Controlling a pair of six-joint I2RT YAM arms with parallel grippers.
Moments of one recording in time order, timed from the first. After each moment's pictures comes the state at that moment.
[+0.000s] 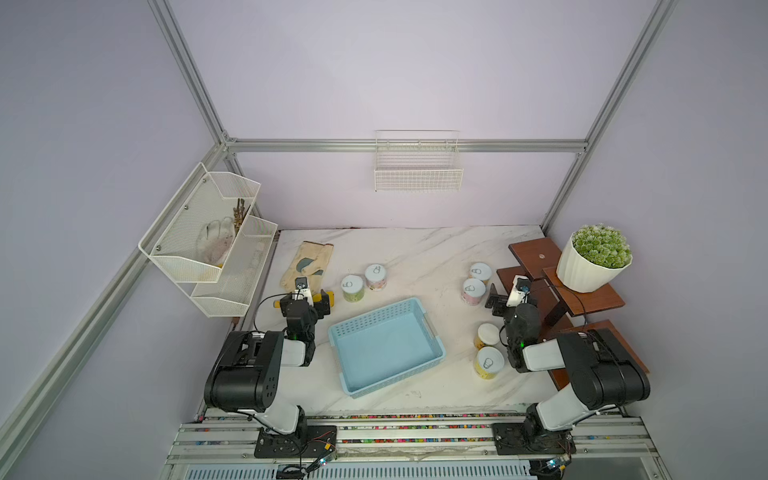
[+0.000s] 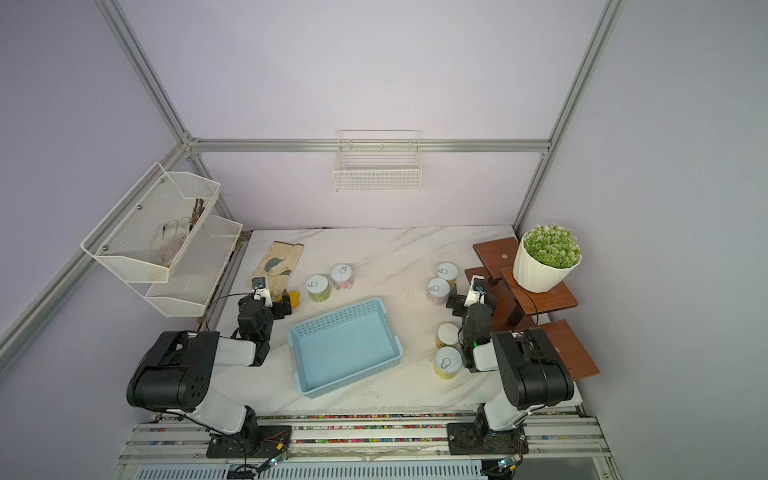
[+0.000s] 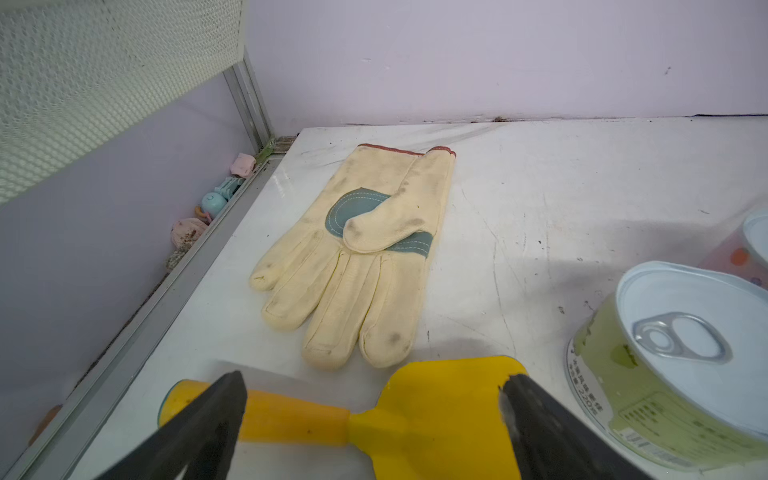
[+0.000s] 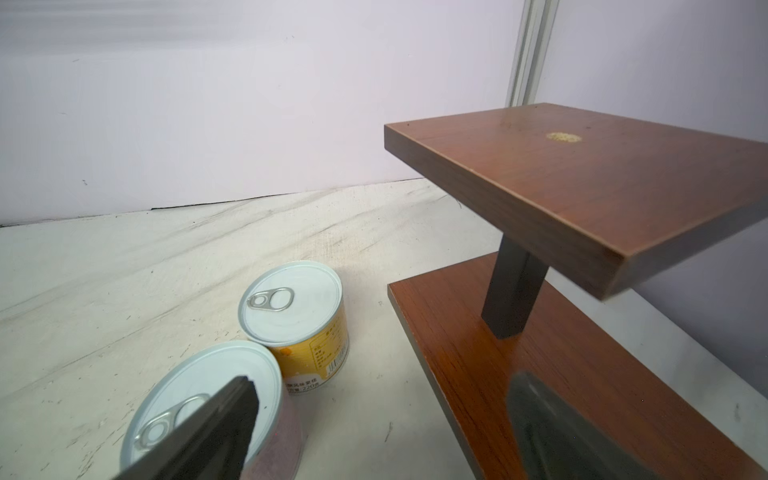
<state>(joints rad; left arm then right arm) -0.01 1.58 0.38 0.92 -0.24 0.04 0.08 1.58 0.30 1.16 0.25 0.07</state>
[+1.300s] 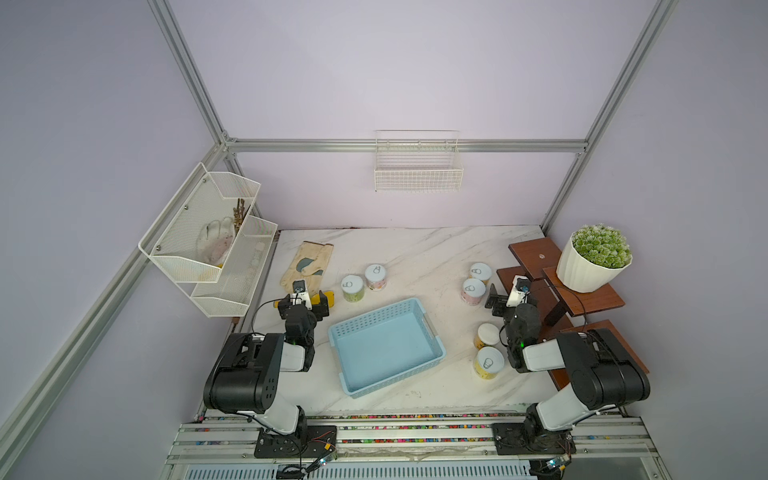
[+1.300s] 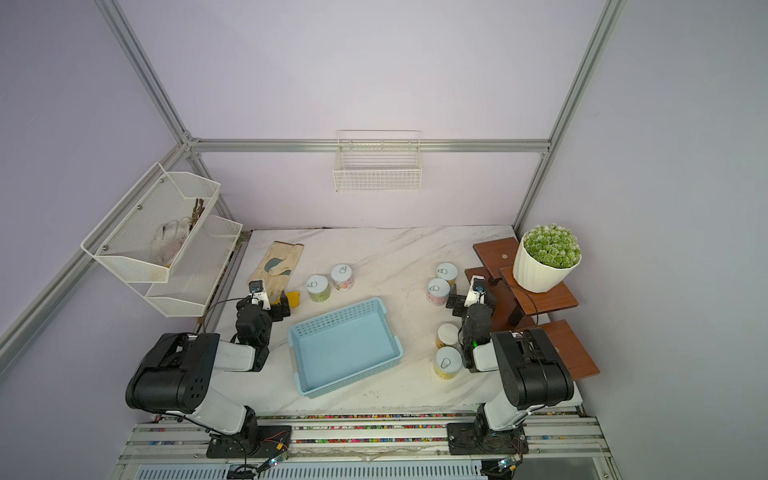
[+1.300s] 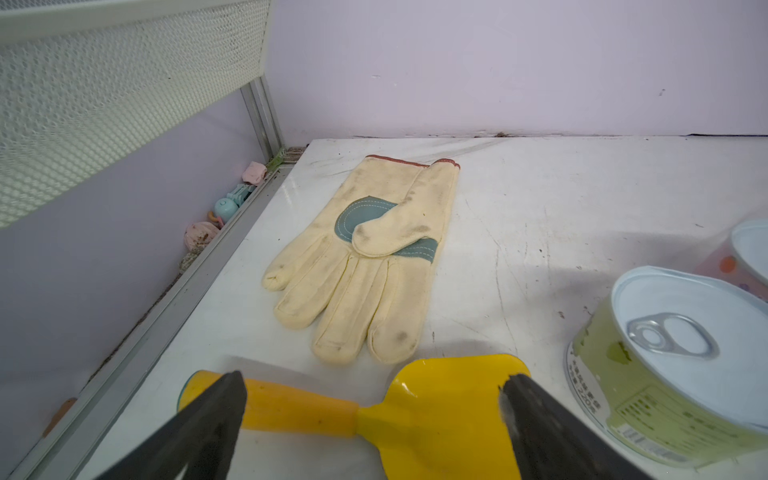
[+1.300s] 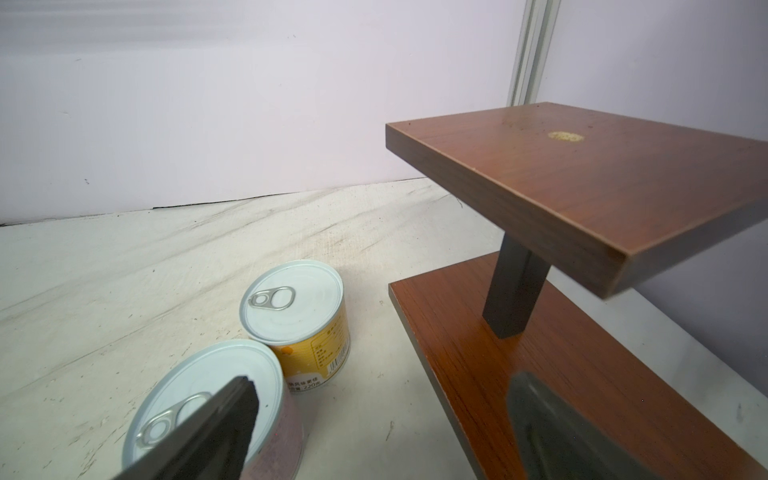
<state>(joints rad) -0.01 1.57 0.34 0.98 -0.26 0.02 0.08 1.58 0.29 1.16 0.25 0.07</state>
